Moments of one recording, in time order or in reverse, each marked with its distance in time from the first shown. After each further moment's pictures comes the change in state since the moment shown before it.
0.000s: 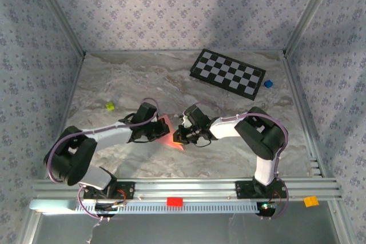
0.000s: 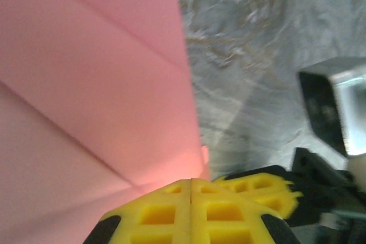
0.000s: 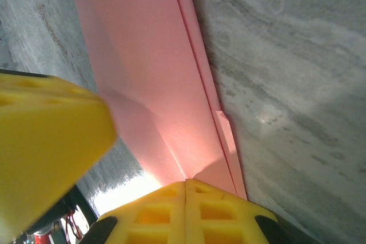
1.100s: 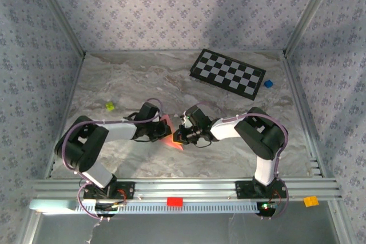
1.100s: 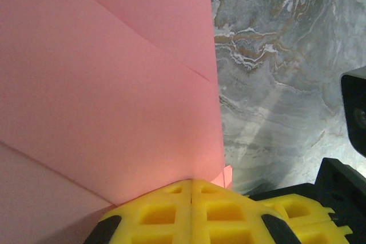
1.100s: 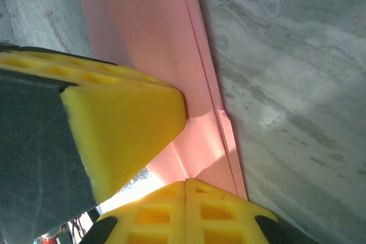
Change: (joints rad) left arm 0.045 0.130 0.025 0.061 0.098 0.068; right arm -0.001 0.001 -0.030 0.067 0.000 0.033
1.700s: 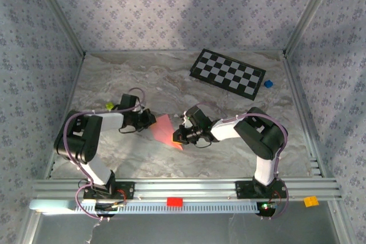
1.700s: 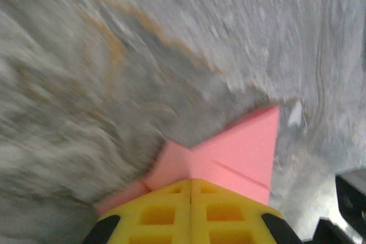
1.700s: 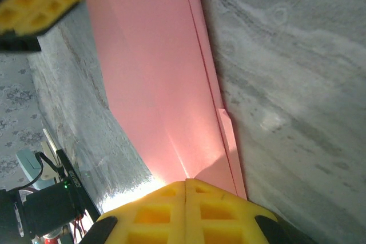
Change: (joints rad) left arm 0.325 0.061 0.061 -0.033 0.104 0.174; right arm -0.001 0.003 -0.017 0.041 -0.001 0.005
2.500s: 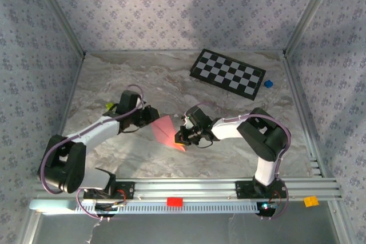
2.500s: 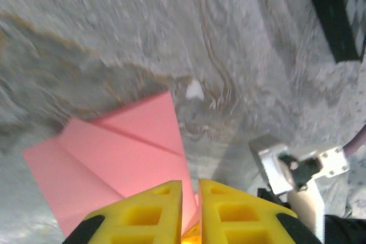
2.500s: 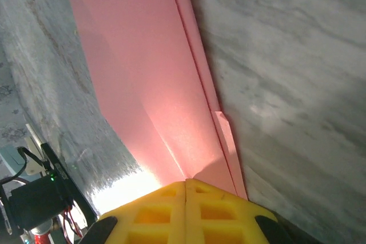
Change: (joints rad) left arm -0.185 -0.301 -0.016 -0.115 -0.123 -0.076; right arm -0.003 -0.042 0.018 -0.142 0.008 -0.035
